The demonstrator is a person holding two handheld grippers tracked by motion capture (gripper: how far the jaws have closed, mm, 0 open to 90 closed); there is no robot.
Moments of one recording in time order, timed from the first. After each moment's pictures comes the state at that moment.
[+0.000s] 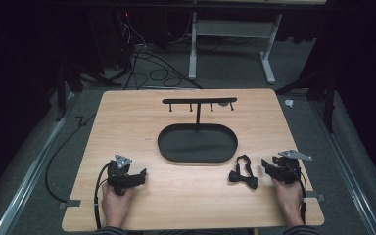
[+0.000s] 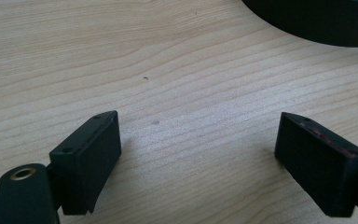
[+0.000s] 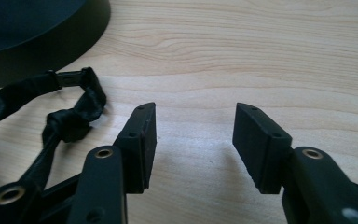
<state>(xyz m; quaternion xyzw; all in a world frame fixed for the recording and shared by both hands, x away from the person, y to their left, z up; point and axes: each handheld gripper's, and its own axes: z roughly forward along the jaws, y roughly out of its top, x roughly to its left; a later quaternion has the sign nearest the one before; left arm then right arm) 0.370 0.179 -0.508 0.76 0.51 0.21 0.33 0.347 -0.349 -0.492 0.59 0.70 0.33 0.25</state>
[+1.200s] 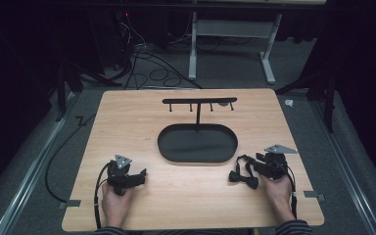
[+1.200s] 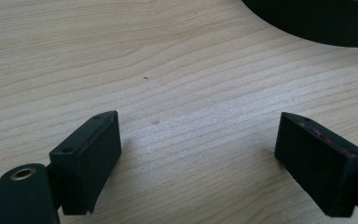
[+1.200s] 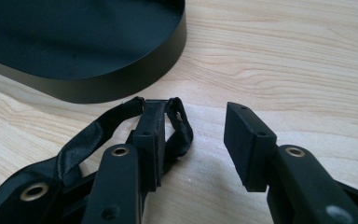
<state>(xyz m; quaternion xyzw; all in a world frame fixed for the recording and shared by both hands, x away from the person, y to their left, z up) 0.370 0.180 -0.508 0.76 0.51 0.21 0.33 0.361 -0.312 -0.480 0.54 0.73 0.35 0.21</state>
